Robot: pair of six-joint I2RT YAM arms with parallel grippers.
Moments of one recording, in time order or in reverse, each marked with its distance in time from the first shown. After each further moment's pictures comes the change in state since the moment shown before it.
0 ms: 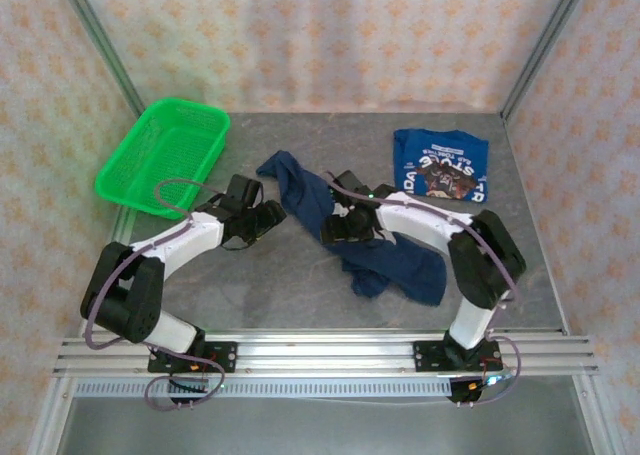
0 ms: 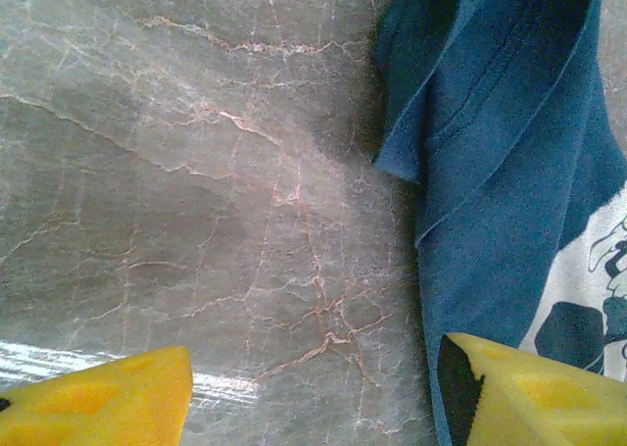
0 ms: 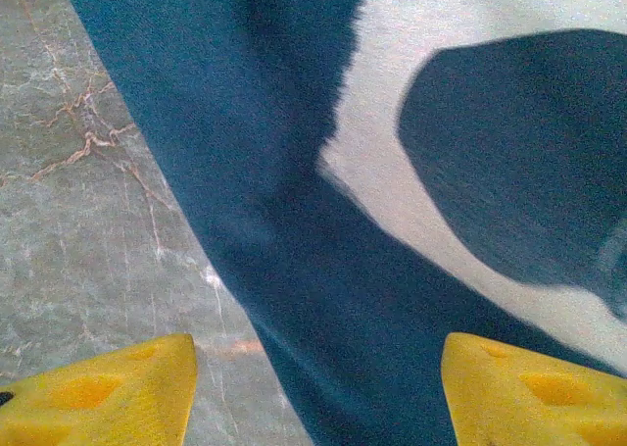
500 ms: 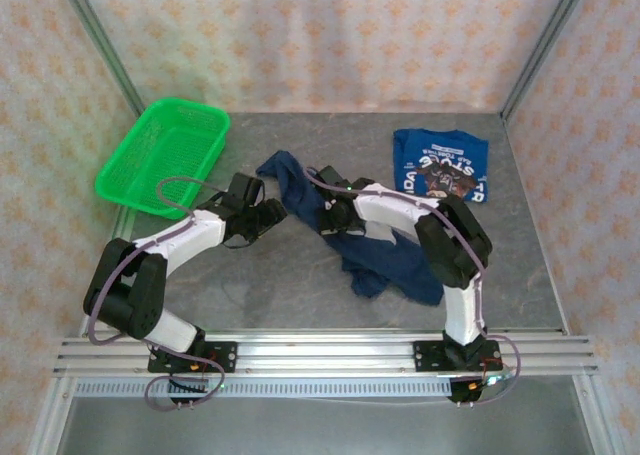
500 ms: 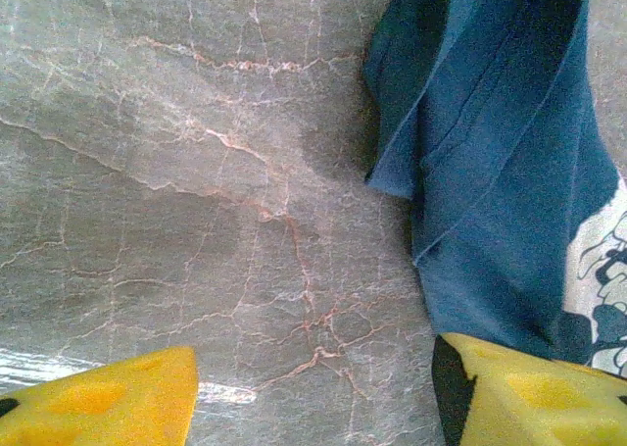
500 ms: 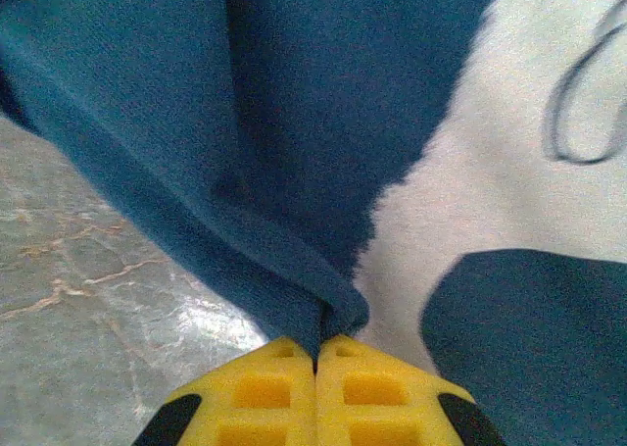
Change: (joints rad) left arm 0.000 0.016 0.020 0.006 -0.011 0.000; right arm -0.011 0.123 0.169 -0.014 0.108 -0.029
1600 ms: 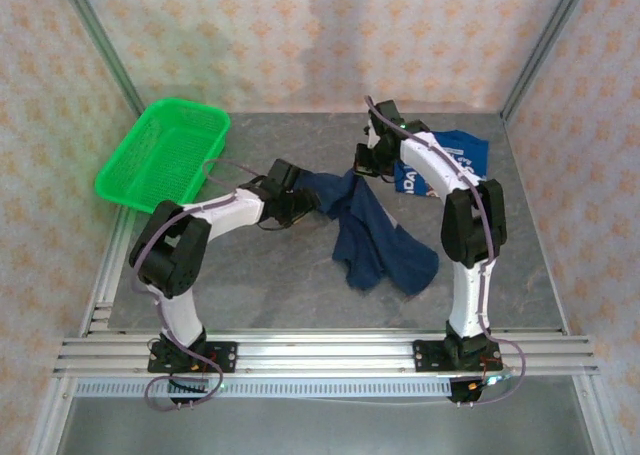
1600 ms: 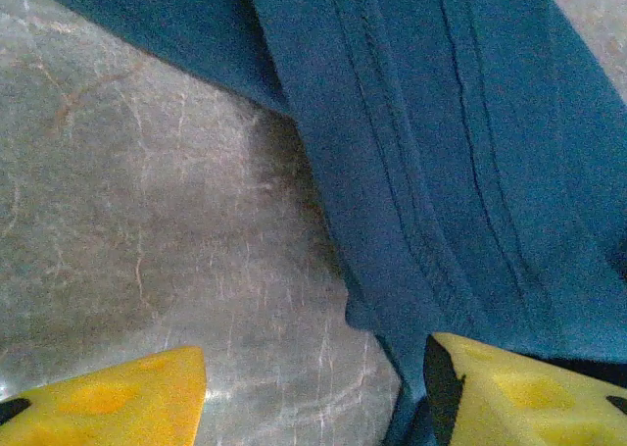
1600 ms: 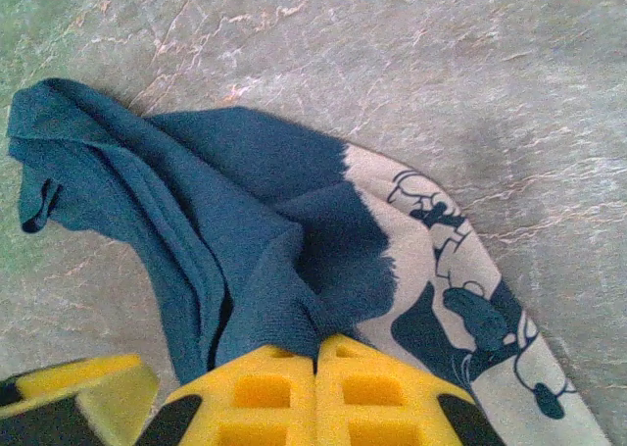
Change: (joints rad) left arm -0.128 0.355 0.288 0.078 0.017 -0.084; right arm -0.347 0.137 0.394 -0.205 -0.275 -0.057
